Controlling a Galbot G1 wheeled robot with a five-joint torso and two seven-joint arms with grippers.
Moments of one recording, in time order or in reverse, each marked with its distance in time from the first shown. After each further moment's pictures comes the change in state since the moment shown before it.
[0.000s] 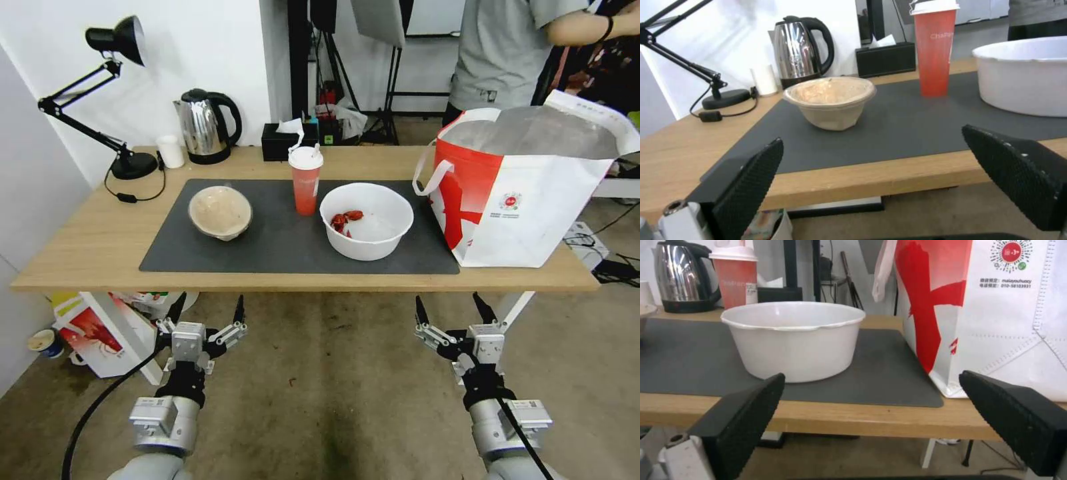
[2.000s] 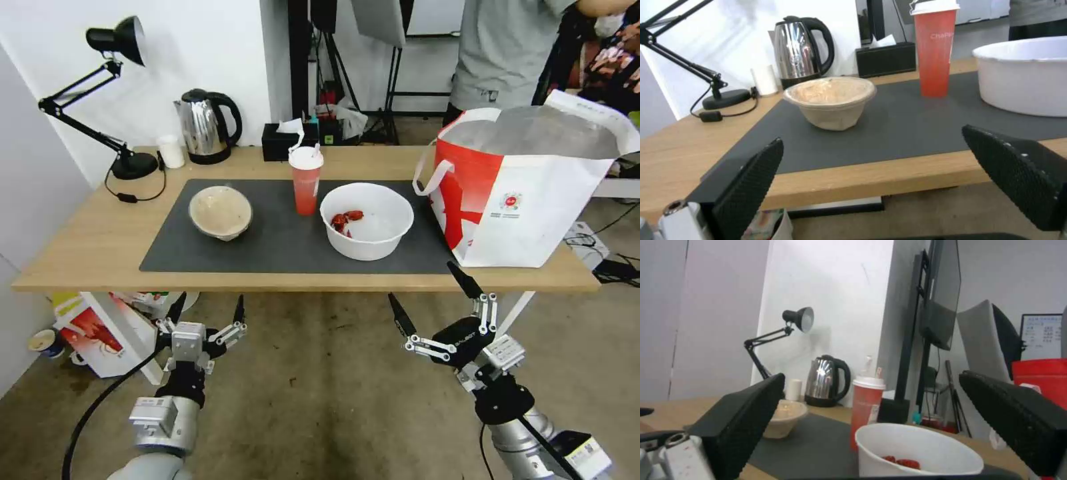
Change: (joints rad) left arm 0.000 0.000 0.000 0.000 0.000 0.000 0.000; right arm -0.033 -0.385 -0.006 0.037 0.242 0.452 -0.174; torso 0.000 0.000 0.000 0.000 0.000
